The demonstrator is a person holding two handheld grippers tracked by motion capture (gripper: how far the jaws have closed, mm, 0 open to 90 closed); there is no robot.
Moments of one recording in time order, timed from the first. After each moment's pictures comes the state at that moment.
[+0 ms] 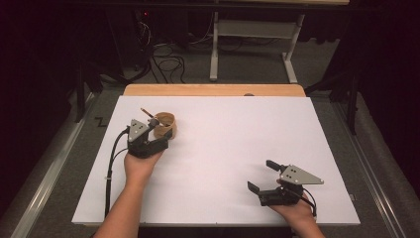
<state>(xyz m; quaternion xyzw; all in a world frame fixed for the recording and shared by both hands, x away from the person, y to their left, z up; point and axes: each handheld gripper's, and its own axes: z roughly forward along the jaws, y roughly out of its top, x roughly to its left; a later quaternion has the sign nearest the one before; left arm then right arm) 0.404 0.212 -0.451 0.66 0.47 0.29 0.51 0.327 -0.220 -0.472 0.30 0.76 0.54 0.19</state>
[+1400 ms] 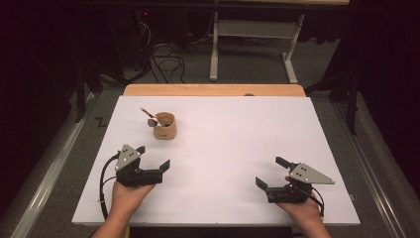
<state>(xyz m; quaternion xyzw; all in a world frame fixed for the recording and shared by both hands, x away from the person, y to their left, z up) 0.324 0.217 -0.453 0.69 0.45 0.24 0.51 0.327 -0.237 -0.462 0.32 0.75 0.55 0.21</state>
